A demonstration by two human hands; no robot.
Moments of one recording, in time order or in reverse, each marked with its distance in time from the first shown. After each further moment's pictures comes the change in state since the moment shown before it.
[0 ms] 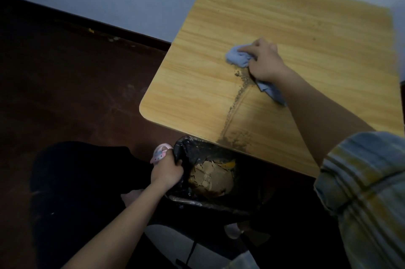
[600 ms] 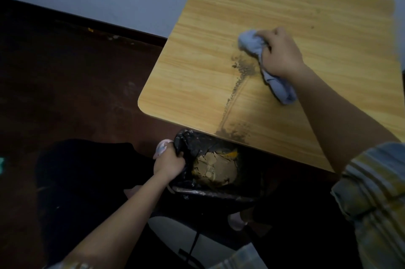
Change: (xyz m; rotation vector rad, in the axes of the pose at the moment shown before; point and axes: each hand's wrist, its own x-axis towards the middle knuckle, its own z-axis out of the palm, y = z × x) left_hand 0.008 -0.001 0.006 0.009 0.019 -0.019; right_hand -0.025 0.024 -0.013 -0.057 0.233 0.001
